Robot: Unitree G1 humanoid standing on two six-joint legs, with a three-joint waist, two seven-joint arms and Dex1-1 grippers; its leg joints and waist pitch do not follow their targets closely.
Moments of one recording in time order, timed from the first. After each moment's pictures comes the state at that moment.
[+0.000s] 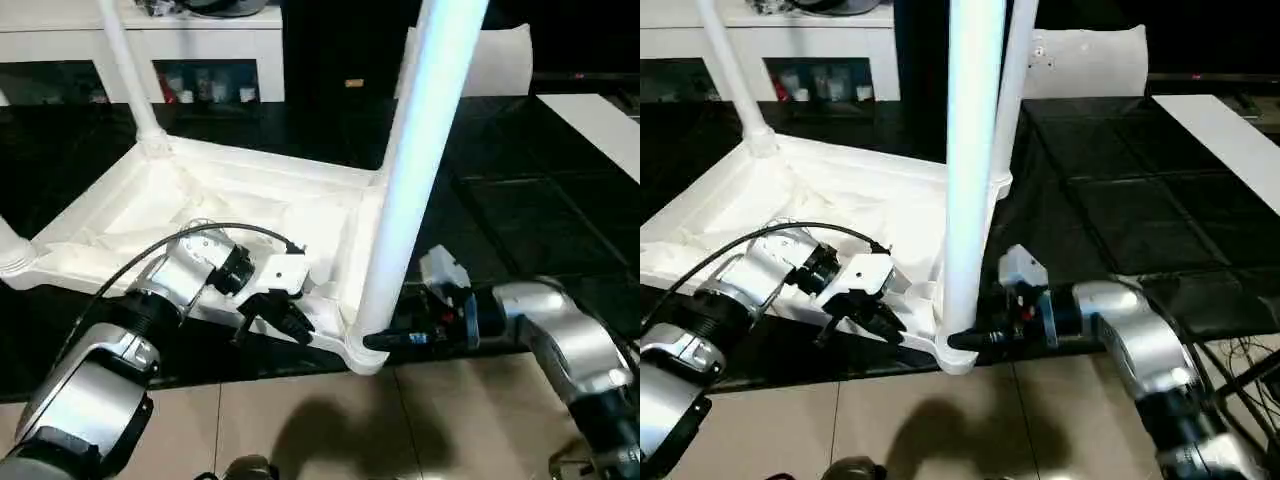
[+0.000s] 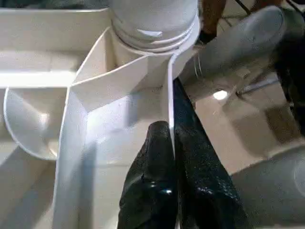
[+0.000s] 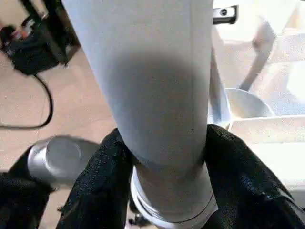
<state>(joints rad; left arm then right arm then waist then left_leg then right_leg) -0.78 0.39 -0.43 0.77 0.07 -0.10 -1.57 -0.31 -0.49 0.20 0.10 0.32 0.39 1.26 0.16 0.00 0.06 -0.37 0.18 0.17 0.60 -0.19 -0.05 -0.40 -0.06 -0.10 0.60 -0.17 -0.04</state>
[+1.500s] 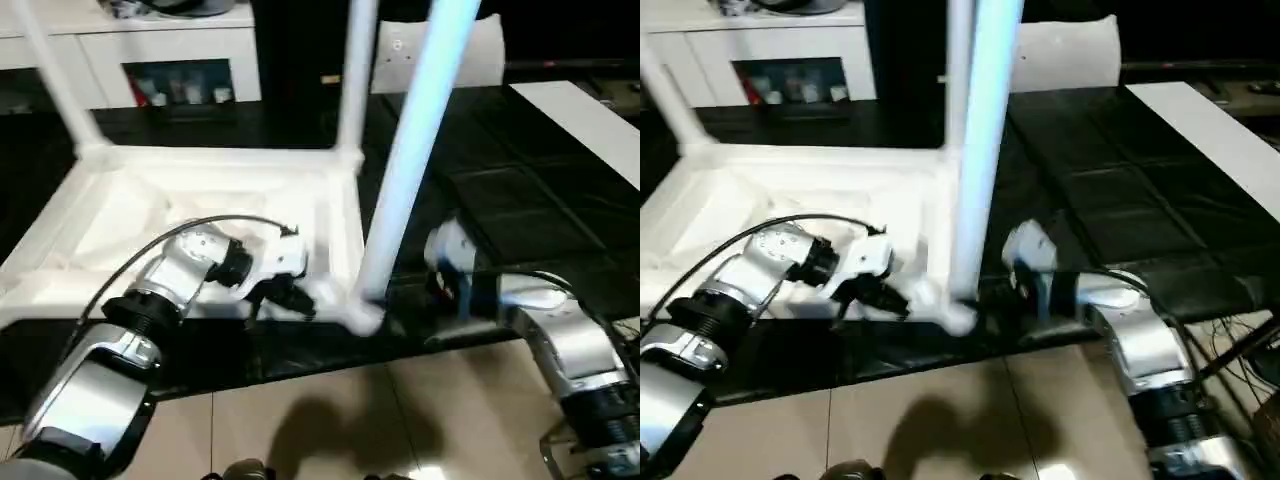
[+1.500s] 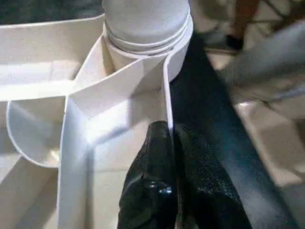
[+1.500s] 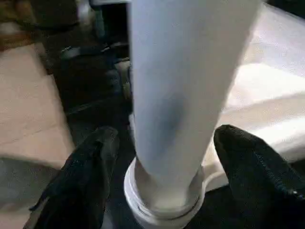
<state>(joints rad) -0.78 0.40 -0.39 0.80 0.08 -0.12 -1.50 -0.35 -0.48 0.18 0.16 0.25 0.24 1.21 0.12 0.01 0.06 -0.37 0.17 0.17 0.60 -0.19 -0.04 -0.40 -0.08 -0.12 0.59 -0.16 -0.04</state>
